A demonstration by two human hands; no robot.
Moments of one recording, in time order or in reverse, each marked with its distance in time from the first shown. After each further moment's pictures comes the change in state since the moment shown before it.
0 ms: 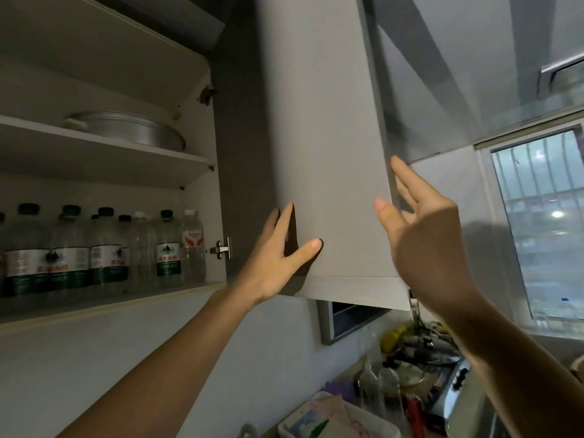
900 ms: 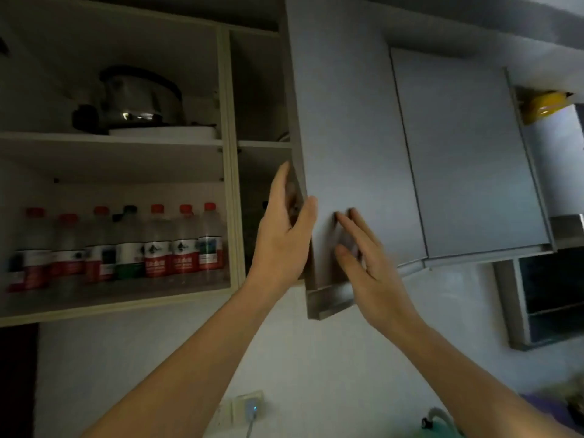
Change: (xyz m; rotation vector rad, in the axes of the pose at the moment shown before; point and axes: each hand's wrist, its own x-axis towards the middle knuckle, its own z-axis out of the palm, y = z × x) left_hand -0.162 0.007 -0.265 0.025 0.479 0.025; right_hand -0.129 -0.108 0.290 0.501 -0.499 0.039
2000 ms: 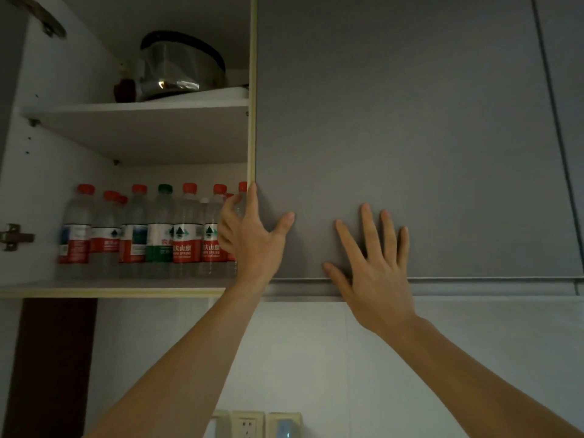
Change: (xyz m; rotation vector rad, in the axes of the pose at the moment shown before) left_hand 0.059 -0.199 -0.039 0.863 0.521 -0.228; right_hand 0.102 0.208 0.093 -0.825 0.069 -0.414
